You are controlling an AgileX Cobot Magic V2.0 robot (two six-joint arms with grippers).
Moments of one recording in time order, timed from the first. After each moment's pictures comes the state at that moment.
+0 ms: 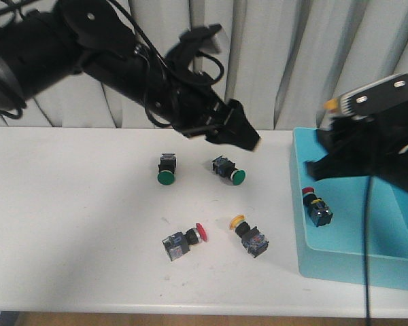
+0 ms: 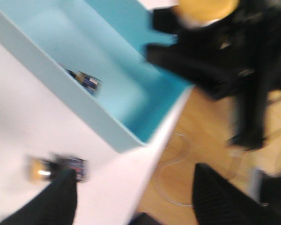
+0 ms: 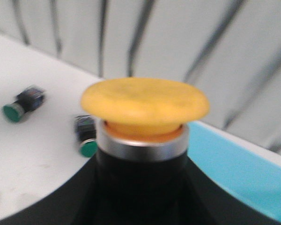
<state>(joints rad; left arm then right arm) -0.50 1.87 -1.86 -0.67 1.08 0.44 0.21 1.23 -0.77 0.47 0.00 -0.69</state>
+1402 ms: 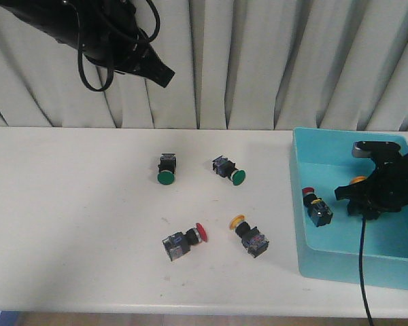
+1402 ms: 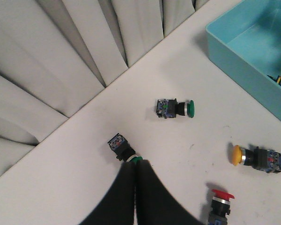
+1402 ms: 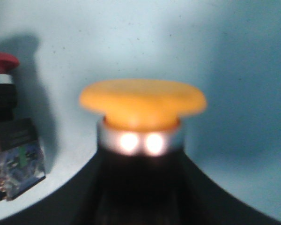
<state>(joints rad) -0.50 1.72 -1.93 0.03 1.04 0.20 -0.18 2.05 -1.26 0.25 0.59 -0.40</state>
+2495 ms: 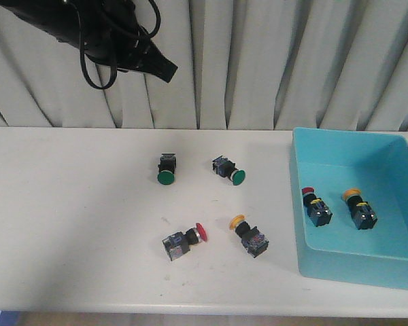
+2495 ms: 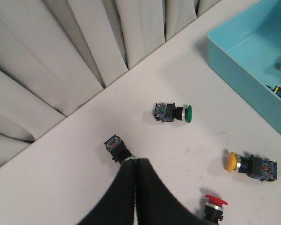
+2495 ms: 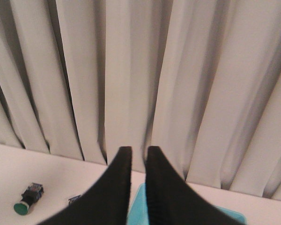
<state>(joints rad) -0.50 1.72 -1.93 0.03 1.03 0.14 -0.18 0.99 -1.21 0.61 0.60 -0.63</state>
